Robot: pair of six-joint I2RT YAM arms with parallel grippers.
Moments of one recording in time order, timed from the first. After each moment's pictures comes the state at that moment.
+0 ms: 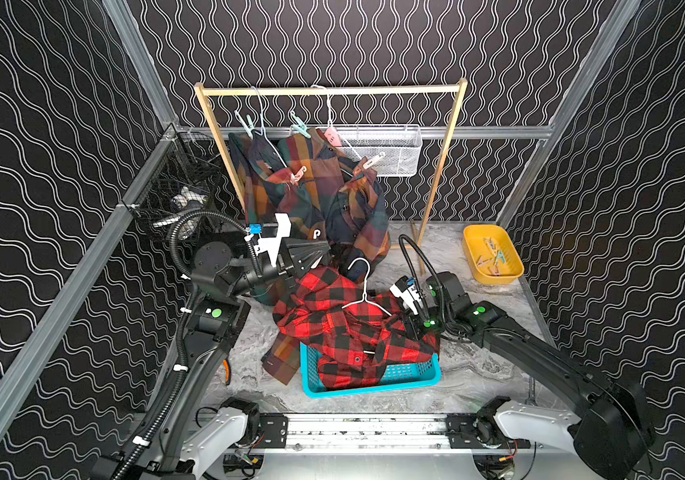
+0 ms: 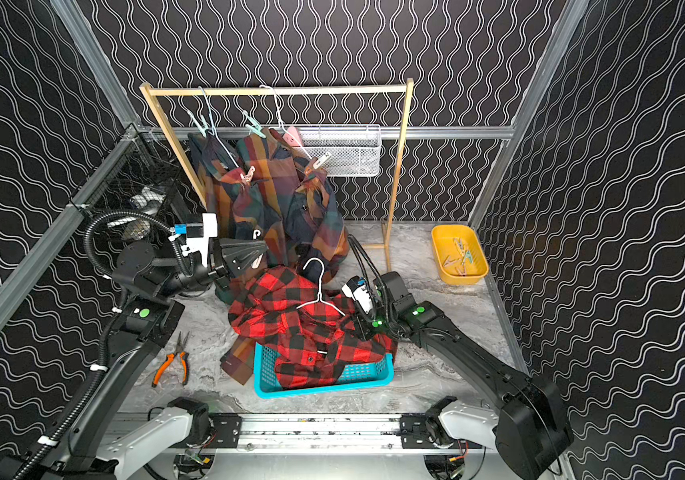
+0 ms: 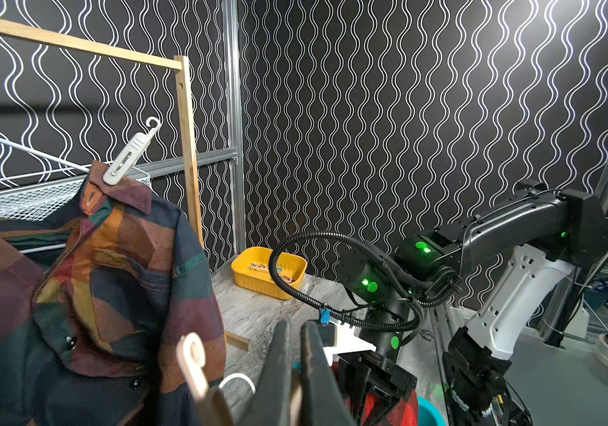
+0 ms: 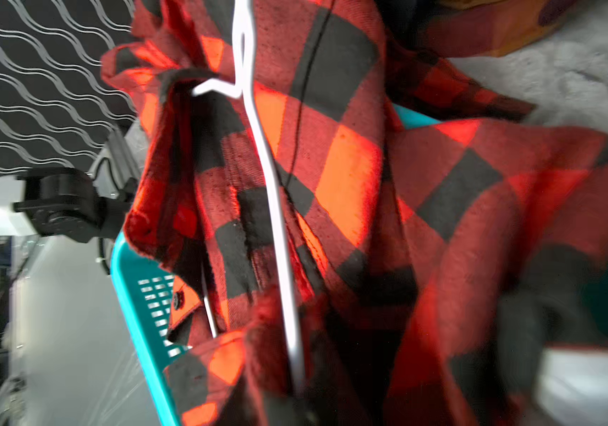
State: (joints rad) left arm -0.17 0.98 1.03 0.21 0.93 -0.26; right arm 0.57 1.19 0.84 -0.50 -0.49 0.14
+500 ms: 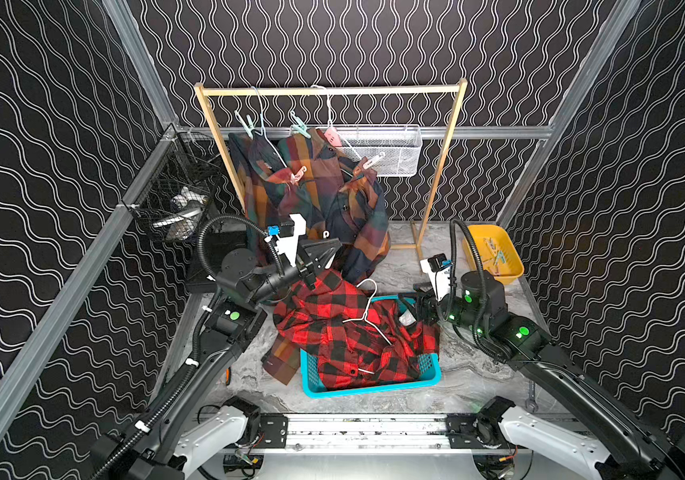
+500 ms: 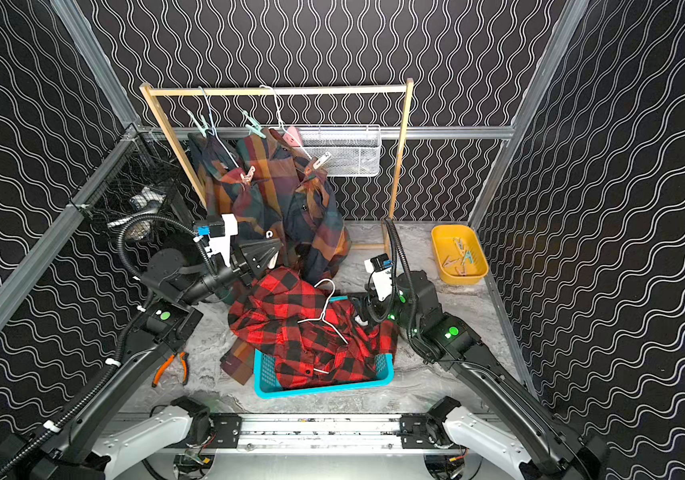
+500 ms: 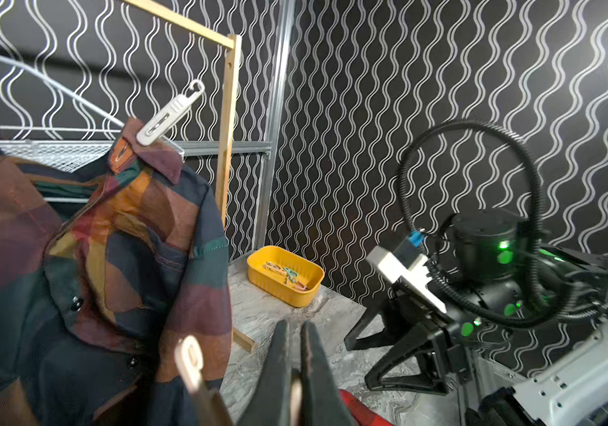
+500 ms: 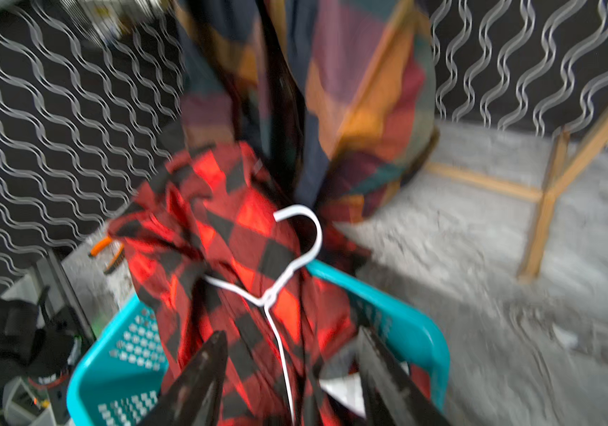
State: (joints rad) left arm -0.36 1.01 0.96 0.25 0.56 -0.29; right arm 0.66 0.93 0.91 -0.34 -0.12 0.21
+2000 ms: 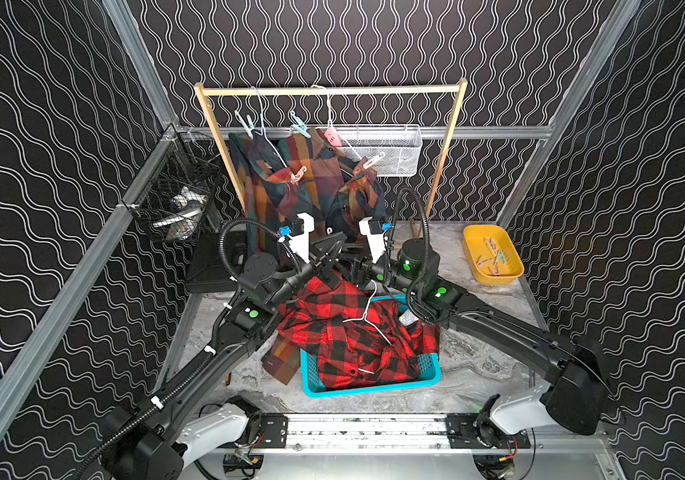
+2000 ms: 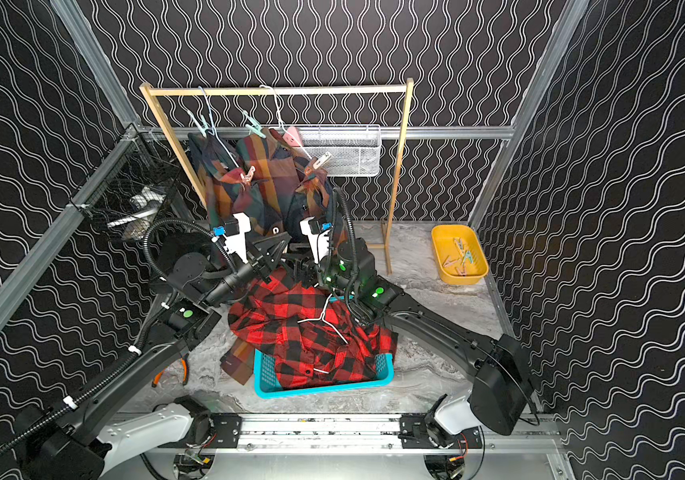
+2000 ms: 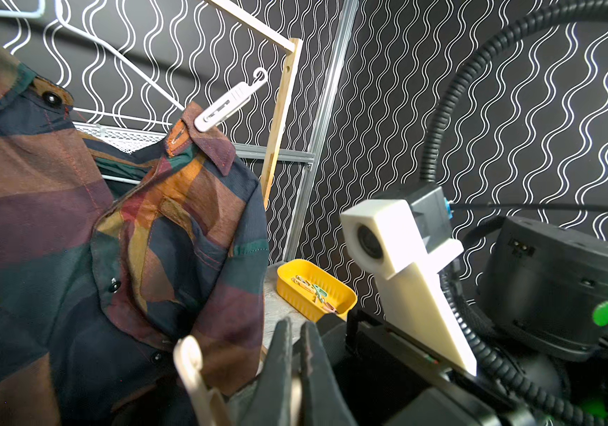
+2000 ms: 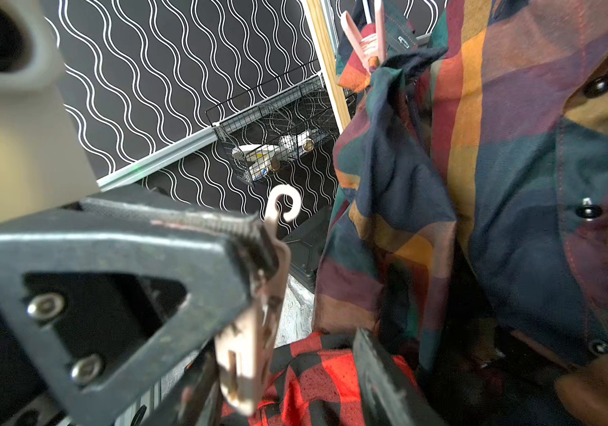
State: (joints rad) left arm -0.44 1.08 0.91 0.37 0.33 -0.32; right arm 0.82 1.47 1.20 0.25 -0.24 0.32
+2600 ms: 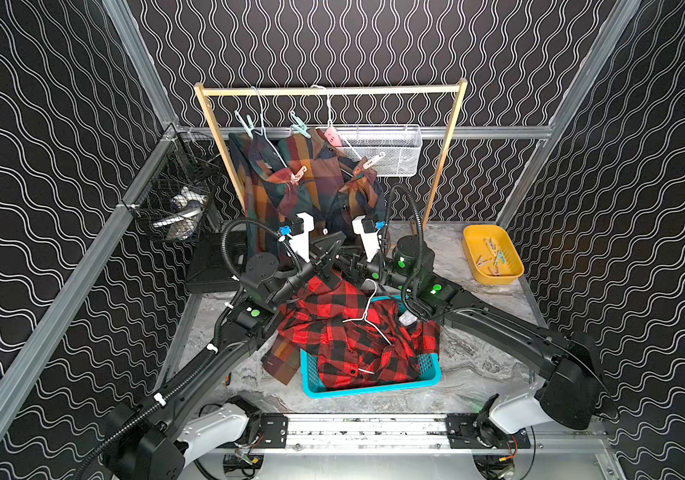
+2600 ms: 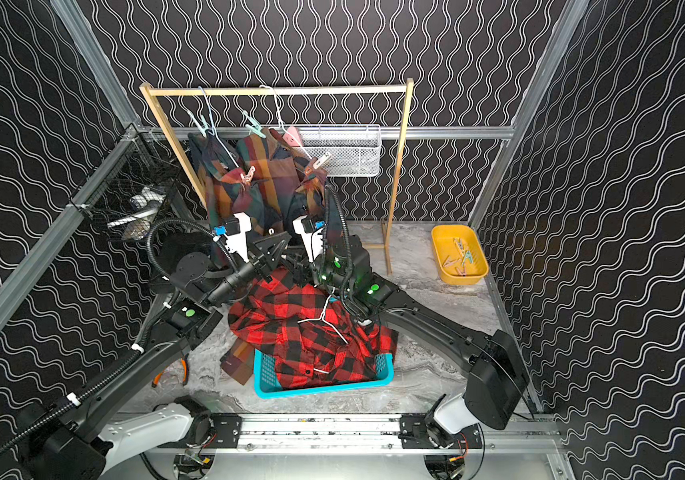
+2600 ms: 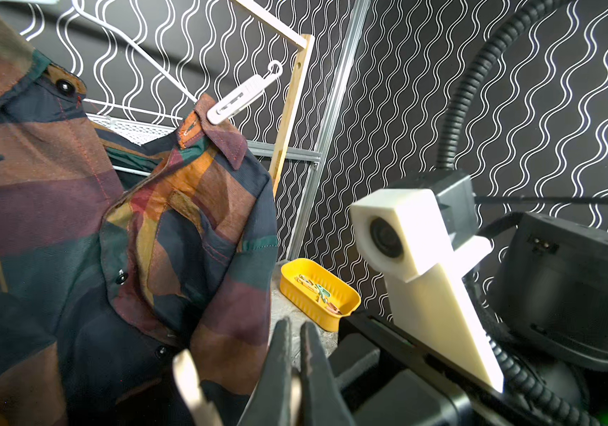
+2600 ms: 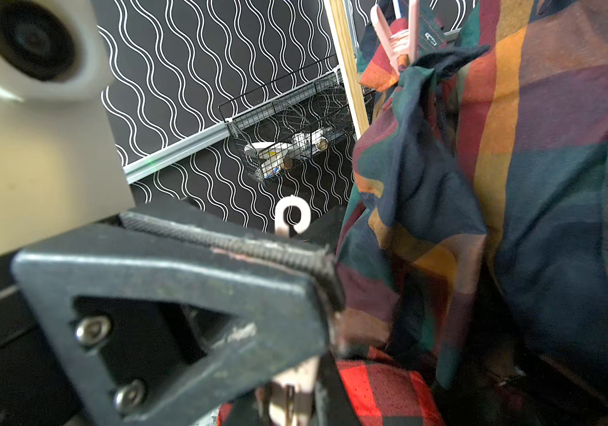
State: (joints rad) left arm -0.44 1.09 0.92 0.37 0.32 -0.34; right arm 0.82 1.50 1.24 0.23 -0.27 0.31
